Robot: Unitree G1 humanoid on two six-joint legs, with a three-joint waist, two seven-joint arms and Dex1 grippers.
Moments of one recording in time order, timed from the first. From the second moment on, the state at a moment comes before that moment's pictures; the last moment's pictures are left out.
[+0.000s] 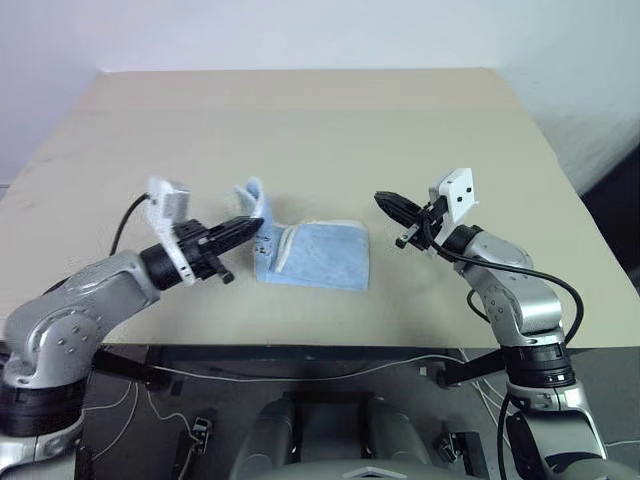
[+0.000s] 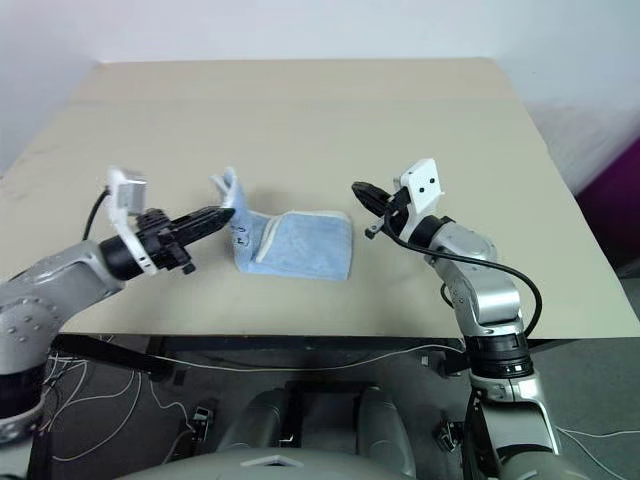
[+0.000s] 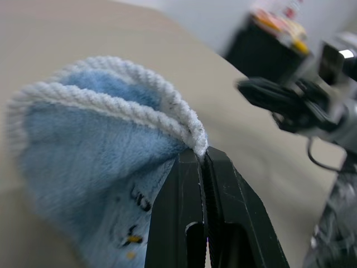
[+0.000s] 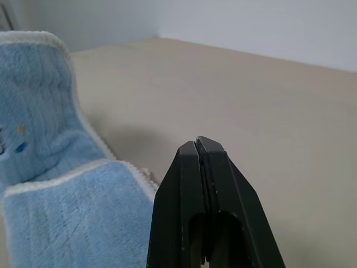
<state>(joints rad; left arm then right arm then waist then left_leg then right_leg) -0.35 0.70 0.10 -0.41 -1.05 0.83 -0.48 -0.42 -0.40 -0.03 -0.11 0.38 0.37 0.61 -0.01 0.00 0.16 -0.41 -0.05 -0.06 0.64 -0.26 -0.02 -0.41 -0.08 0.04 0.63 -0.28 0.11</state>
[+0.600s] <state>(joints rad) -0.52 0.52 -0.26 -0.21 -0.63 0.82 -0.68 -0.40 -0.41 -0.08 -0.07 0.36 0.35 0.56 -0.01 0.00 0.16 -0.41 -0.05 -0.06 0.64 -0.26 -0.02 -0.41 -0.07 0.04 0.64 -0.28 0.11</state>
